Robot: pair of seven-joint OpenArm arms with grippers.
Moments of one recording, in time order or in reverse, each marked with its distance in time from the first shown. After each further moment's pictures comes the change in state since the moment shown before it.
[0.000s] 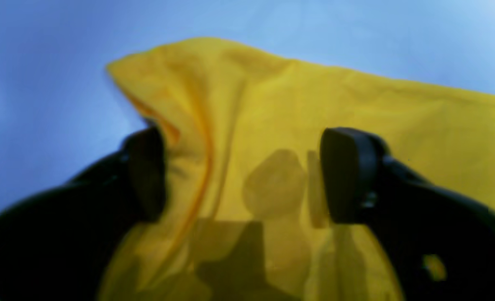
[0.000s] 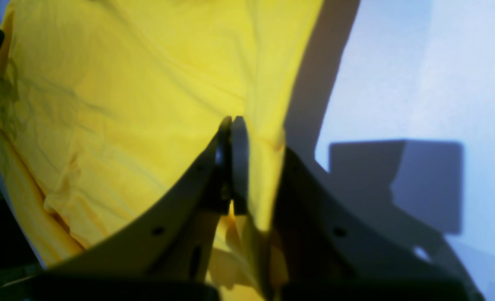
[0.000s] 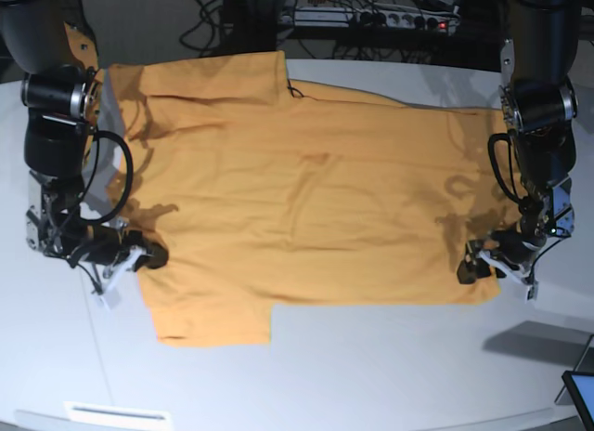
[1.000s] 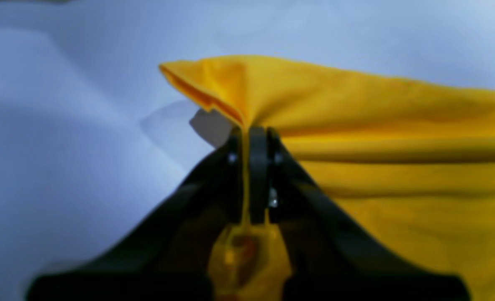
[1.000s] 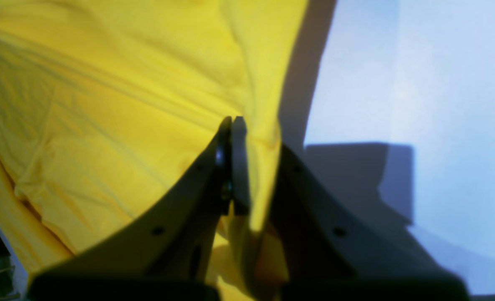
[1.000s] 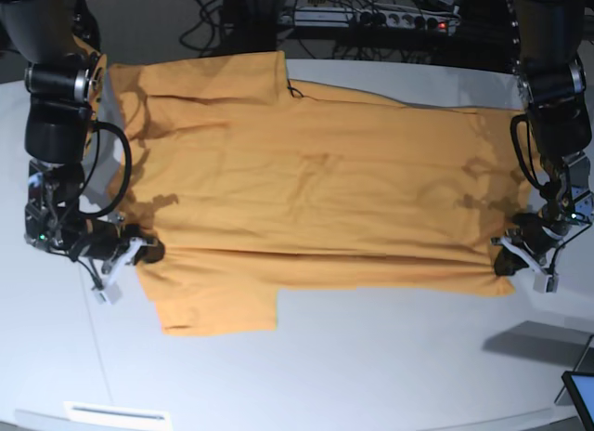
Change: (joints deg) left arm 8.3 -4.4 -0.3 13.2 0.2 -0.4 -1.0; right arm -3.6 -0.2 -0.2 8.3 -1.8 -0.2 -1.2
